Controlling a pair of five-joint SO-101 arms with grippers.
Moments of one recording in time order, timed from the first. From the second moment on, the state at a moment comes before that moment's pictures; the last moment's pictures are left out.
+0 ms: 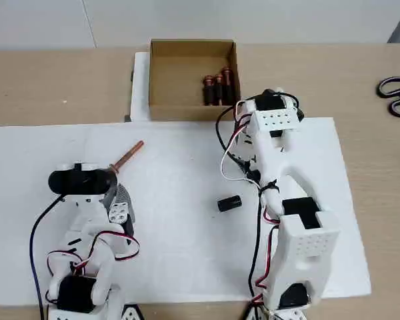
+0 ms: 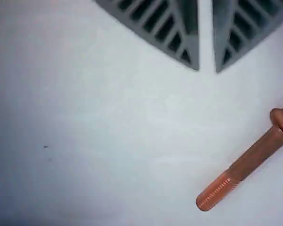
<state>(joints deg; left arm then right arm) 2.7 -103.4 85.4 62.0 14.0 -10.5 24.9 -10.9 86.6 -39.9</state>
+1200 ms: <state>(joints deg) 2.7 -103.4 85.4 62.0 14.0 -6.9 27.7 -11.1 86.2 -39.0</state>
